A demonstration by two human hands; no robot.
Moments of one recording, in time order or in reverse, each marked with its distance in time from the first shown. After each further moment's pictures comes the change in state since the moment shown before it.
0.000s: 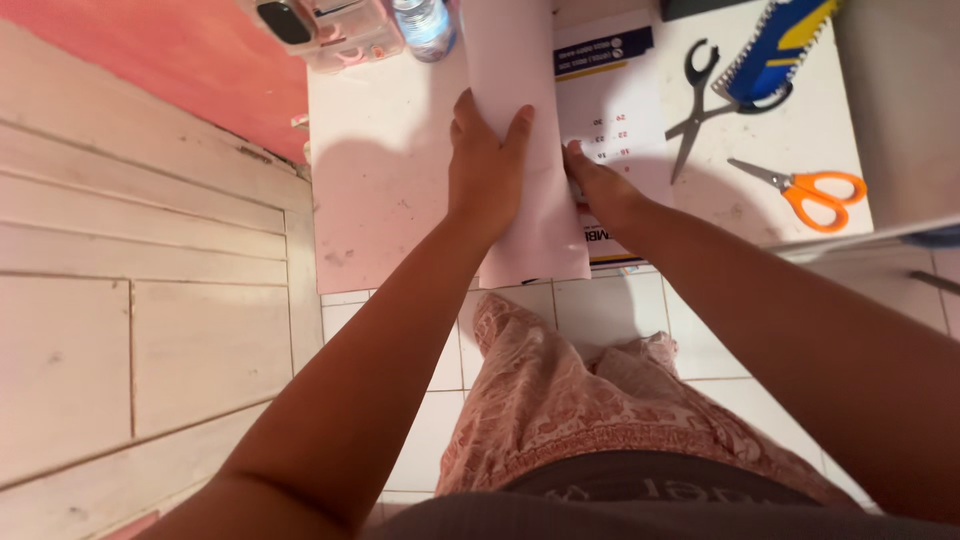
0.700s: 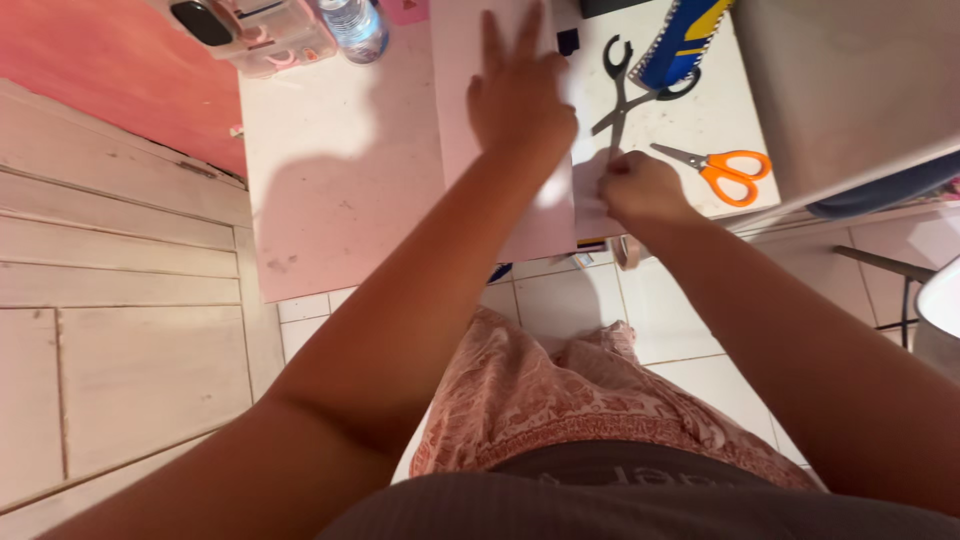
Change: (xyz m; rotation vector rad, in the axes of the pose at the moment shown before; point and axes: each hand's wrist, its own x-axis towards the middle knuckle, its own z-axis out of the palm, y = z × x) left_hand 0.015 0.063 0.095 0.646 -0.043 0.343; right_hand -0.056 0.038 -0.090 -0.371 0.579 -0.009
